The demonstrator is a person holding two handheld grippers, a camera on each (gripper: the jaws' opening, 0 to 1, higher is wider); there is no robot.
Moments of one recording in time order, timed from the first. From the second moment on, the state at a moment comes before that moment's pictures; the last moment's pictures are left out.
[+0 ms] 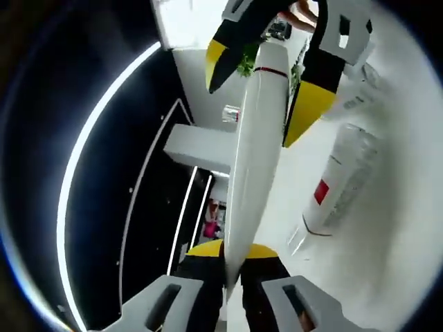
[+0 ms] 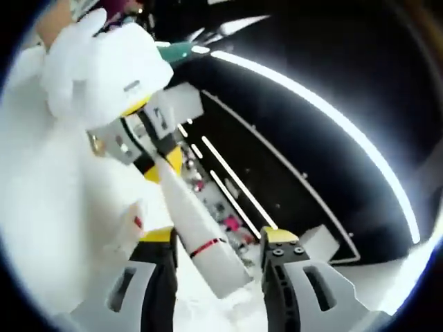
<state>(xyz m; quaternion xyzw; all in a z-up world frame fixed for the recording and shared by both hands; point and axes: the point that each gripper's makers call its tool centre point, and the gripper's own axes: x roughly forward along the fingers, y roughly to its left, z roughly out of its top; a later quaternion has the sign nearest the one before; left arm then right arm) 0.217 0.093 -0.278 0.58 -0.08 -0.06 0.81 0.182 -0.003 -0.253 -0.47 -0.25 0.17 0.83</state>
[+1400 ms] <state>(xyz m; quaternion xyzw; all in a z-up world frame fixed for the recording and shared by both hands) 0.203 0.072 -0.251 0.44 -0.19 -0.16 0.87 0.206 -0.026 -0.265 -0.57 -0.16 0.10 0.80</state>
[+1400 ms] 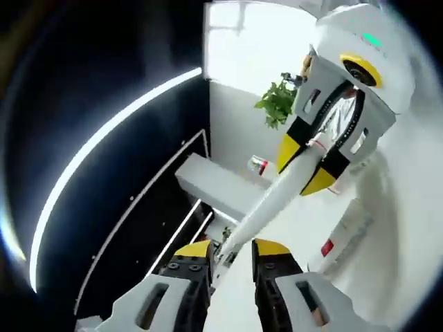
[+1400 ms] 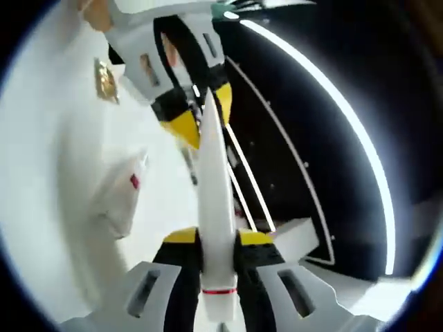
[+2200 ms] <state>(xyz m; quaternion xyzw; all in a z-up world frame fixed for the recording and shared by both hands) 0.212 0.055 -0.274 0.13 -0.07 -0.31 0.94 0.224 -0.088 -0.255 -0.12 -0.08 0.16 0.98</state>
